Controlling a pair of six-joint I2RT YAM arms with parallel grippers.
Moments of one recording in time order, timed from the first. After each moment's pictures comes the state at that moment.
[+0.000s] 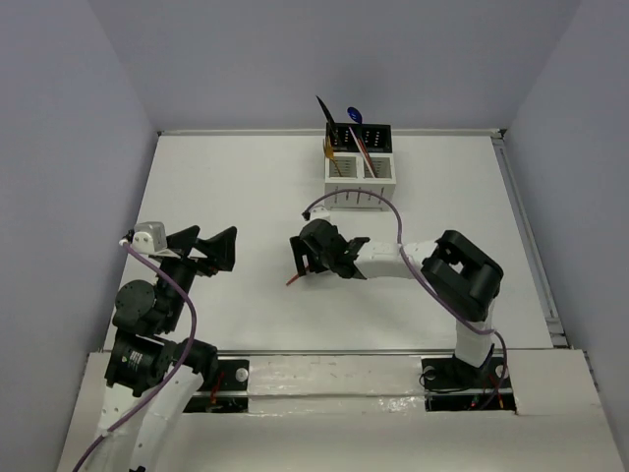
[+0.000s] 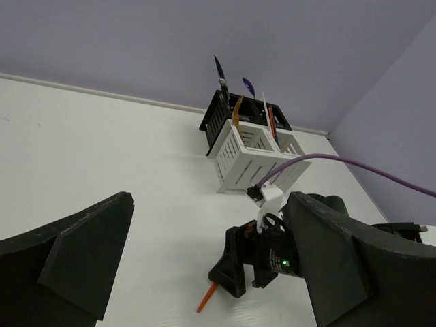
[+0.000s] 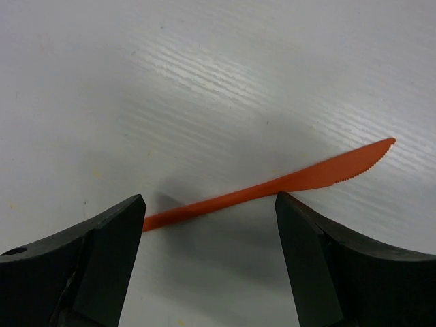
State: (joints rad) left arm -0.33 0.27 0.67 -0.29 -0.07 -0.40; right arm 0.94 1.89 1.13 -0.05 0.27 0.52
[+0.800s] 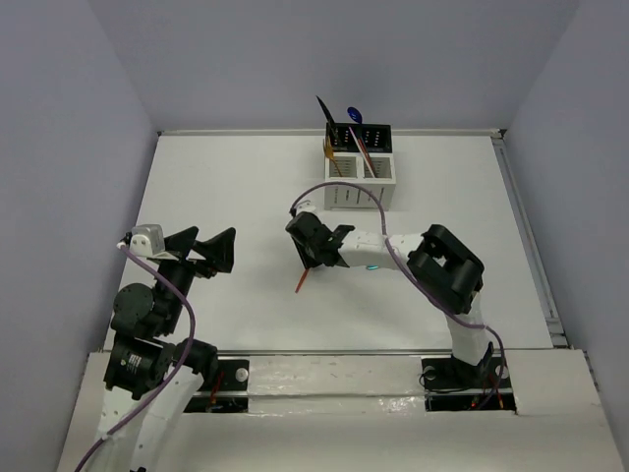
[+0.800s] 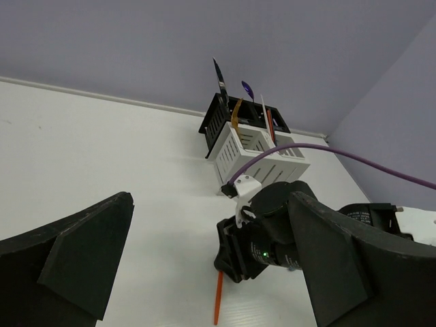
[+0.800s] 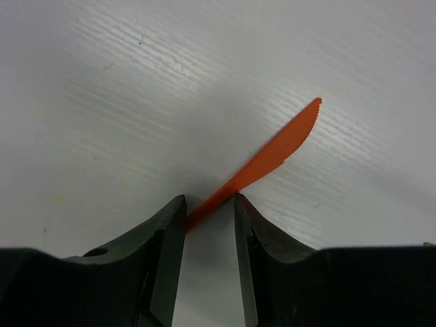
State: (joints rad) left arm -0.33 0.25 0.67 -0.29 -0.07 -0.40; right arm 0.93 2.03 1.37 -0.29 0.31 0.39
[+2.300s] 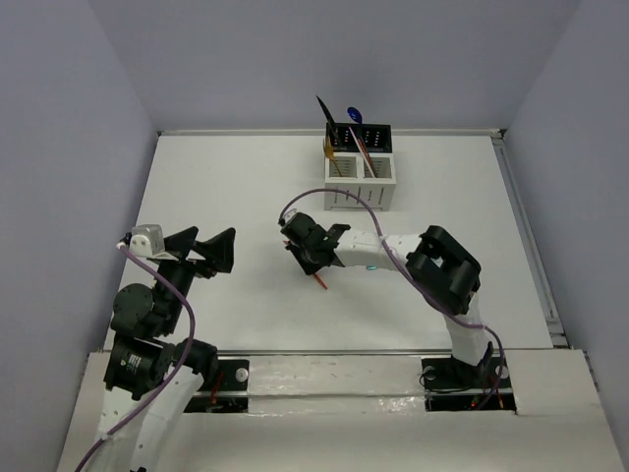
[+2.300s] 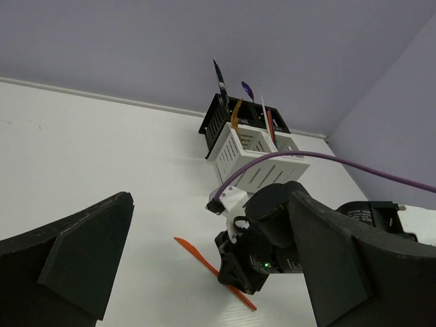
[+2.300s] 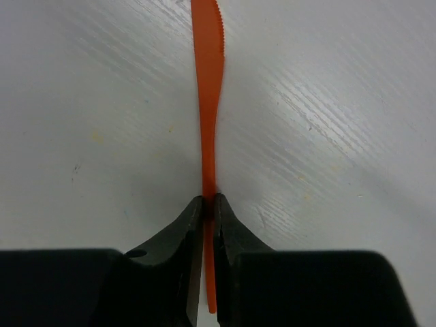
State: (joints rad) left arm -0.33 0.25 0.67 -0.29 -0.07 -0.40; right arm 0.96 2.04 1.42 -0.41 0.20 0.26
